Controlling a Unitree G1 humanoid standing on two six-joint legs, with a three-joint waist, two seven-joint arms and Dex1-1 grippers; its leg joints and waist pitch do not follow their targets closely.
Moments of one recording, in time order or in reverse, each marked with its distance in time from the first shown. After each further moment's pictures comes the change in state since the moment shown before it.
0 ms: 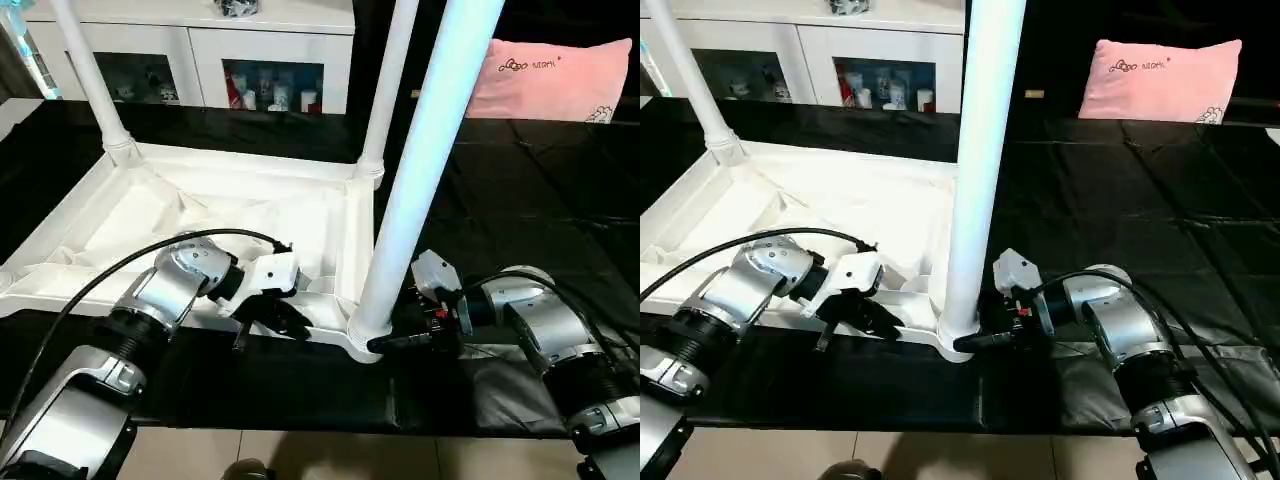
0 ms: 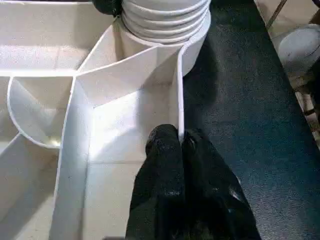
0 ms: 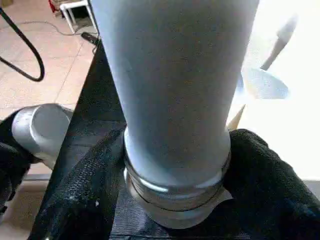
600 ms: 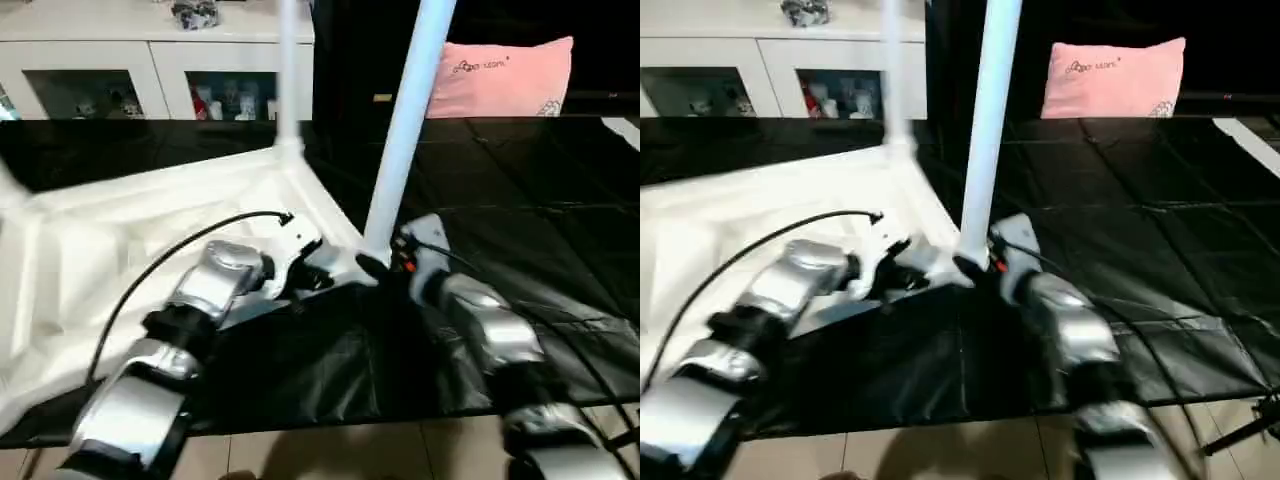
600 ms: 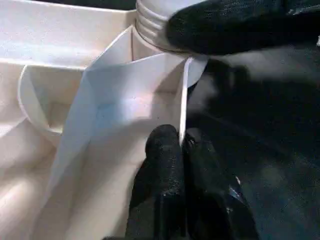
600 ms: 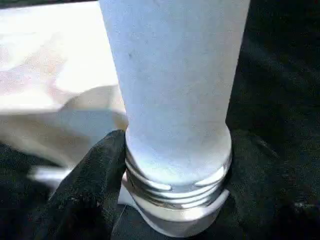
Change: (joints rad) left arm -0.099 -0.297 0.206 0.217 0.010 0.312 0.687; right arm -0.099 0.388 -0.261 0.171 -0.108 0.140 -1.045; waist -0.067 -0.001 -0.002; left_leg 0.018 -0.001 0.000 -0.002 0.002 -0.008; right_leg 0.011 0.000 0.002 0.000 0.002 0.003
